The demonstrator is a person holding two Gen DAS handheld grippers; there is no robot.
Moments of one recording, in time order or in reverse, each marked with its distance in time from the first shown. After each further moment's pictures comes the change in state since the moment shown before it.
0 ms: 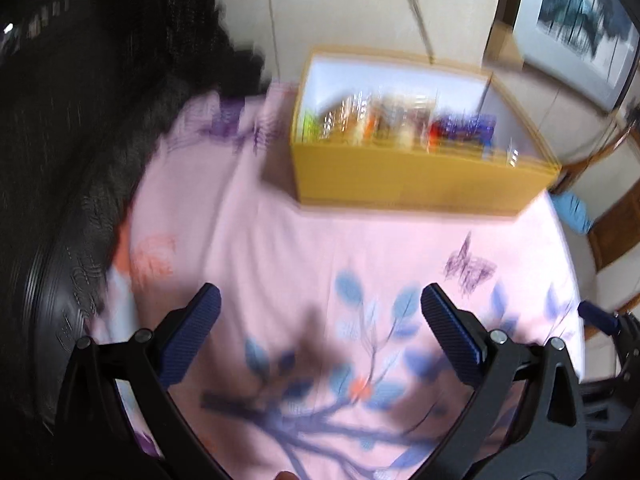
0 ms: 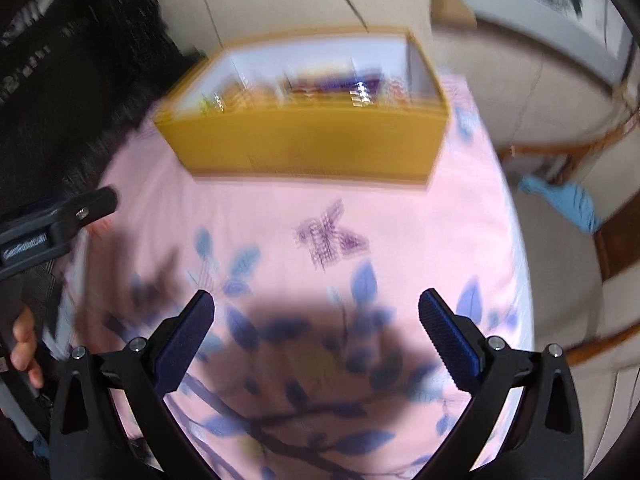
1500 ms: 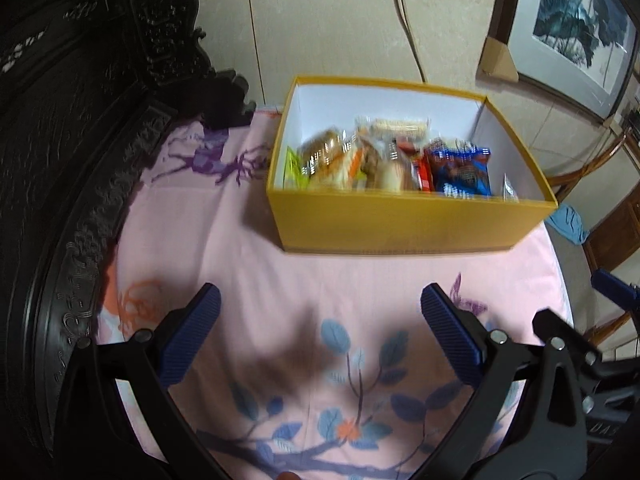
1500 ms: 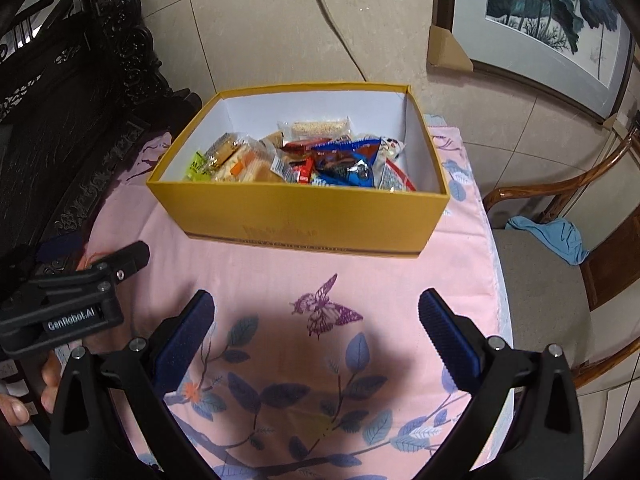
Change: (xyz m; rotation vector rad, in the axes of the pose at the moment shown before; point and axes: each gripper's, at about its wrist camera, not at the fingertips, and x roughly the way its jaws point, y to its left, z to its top) left arm -0.003 -0.015 0.065 0.025 -0.098 -0.023; right arm -0.038 0.030 0.086 -0.045 -0.168 -0.049
